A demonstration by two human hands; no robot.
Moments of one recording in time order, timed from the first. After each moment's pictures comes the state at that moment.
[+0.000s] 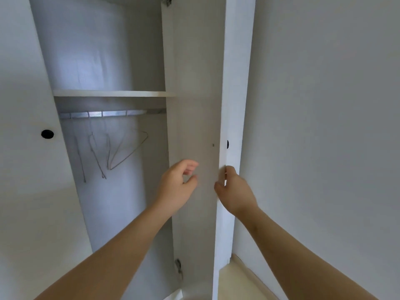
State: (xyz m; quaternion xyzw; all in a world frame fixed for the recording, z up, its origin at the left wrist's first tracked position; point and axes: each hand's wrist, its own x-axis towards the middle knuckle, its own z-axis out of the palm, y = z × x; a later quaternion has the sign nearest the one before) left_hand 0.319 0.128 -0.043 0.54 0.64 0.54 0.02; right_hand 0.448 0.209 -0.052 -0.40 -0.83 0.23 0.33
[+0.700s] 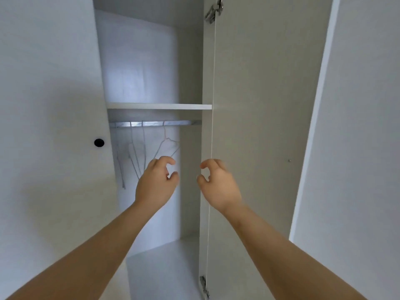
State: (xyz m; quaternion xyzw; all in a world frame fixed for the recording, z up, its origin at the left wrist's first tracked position) left_hand 0.206 0.089 -0.026 0.41 0.76 0.47 -0.16; right_hand 0.332 0.179 -0.017 -0.26 -0.87 0.23 0.37
